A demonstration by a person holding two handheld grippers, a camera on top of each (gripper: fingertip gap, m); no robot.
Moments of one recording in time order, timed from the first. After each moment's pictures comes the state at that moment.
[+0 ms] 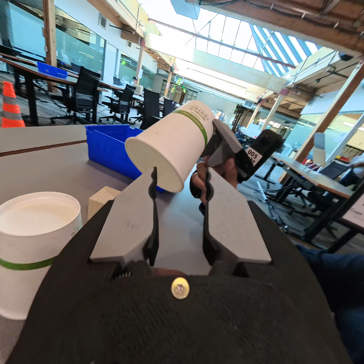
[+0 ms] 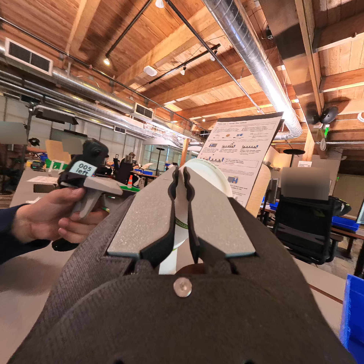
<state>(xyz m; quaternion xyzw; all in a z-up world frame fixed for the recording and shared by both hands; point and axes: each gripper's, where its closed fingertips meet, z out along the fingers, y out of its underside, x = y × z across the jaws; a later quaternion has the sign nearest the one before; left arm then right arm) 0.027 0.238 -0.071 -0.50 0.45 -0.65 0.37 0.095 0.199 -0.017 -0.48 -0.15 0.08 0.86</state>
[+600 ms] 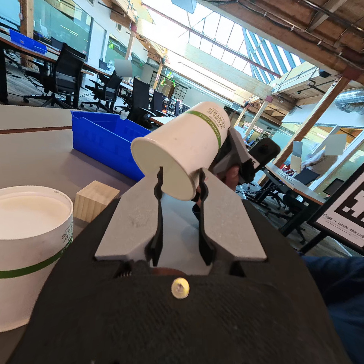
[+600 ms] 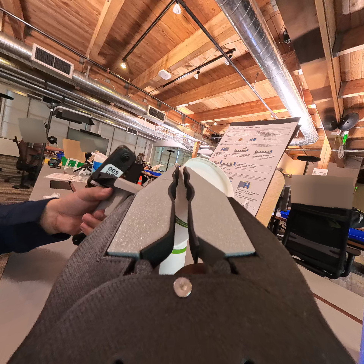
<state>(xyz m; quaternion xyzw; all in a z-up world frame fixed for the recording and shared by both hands) 0.037 0.243 -0.076 -0.51 0.43 -0.67 0.31 0.079 0.192 -0.018 -0.47 -0.18 0.10 0.86</state>
